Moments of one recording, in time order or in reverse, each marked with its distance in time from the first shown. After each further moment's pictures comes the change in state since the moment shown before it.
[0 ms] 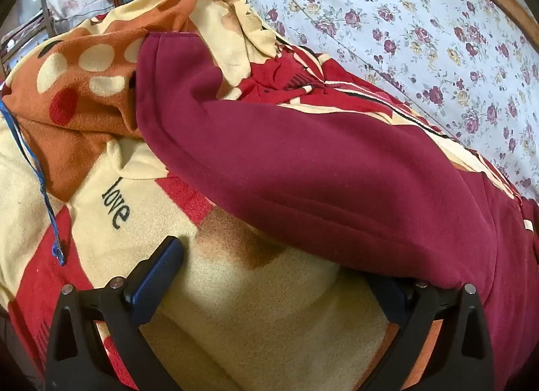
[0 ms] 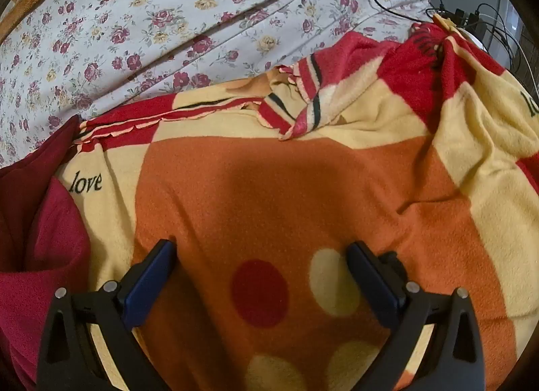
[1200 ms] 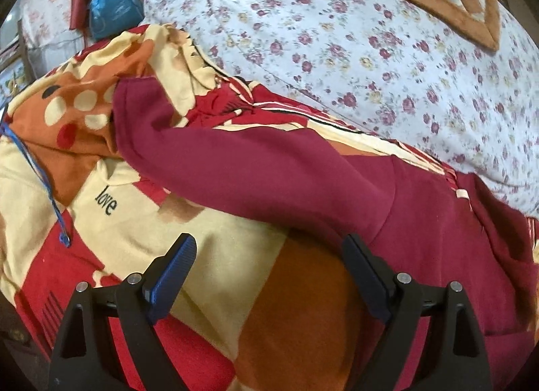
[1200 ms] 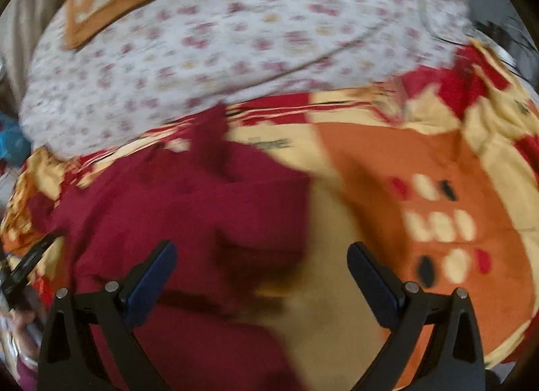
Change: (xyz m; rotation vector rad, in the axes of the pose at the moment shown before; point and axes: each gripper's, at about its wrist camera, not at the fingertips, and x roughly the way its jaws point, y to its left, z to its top) left arm -0.079 -0.033 -0.029 0.116 -0.097 -0.162; right arm -0.133 0.112 -0.049 -0.058 0.018 0.288
